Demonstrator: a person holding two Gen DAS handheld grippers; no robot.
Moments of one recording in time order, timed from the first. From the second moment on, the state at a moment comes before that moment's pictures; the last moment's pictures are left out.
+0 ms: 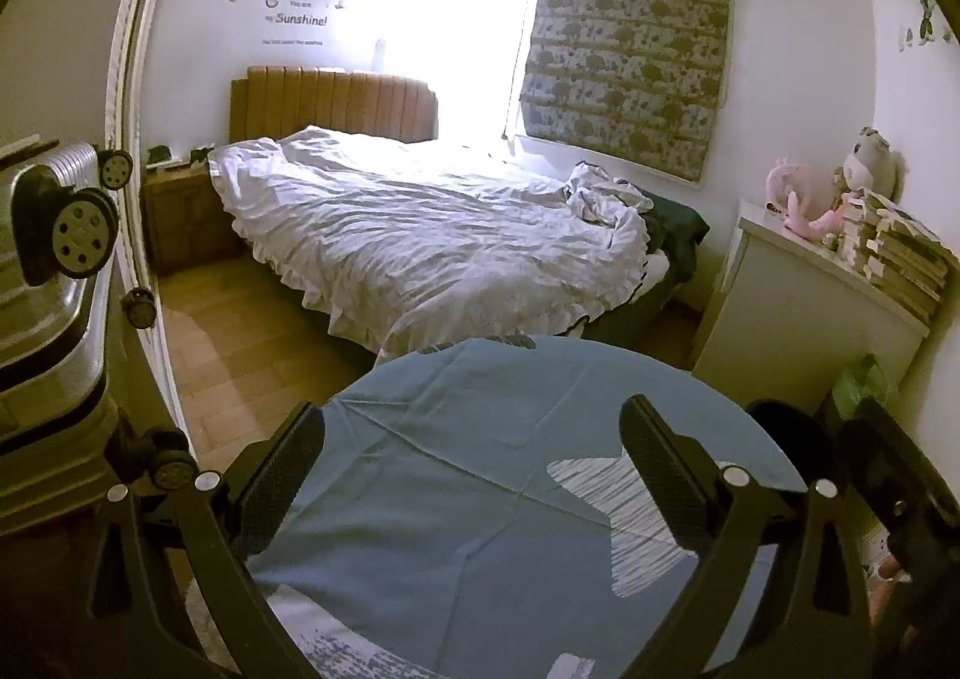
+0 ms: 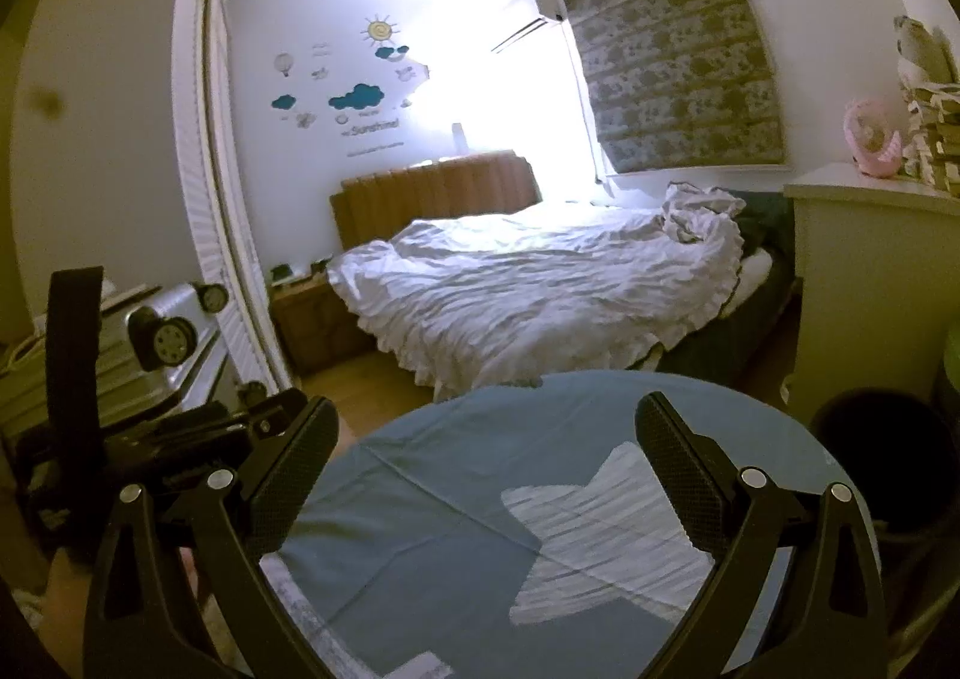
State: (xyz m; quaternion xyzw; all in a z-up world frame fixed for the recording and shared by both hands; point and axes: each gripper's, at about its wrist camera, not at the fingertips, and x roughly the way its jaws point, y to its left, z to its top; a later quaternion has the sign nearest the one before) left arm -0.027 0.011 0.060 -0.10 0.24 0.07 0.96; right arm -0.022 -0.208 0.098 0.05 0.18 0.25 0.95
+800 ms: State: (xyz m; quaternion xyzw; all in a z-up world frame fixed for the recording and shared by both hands) left arm -0.028 0.012 0.060 -0.10 0.25 0.06 0.96; right arm -0.026 -0.210 0.092 0.05 0.19 0.24 0.95
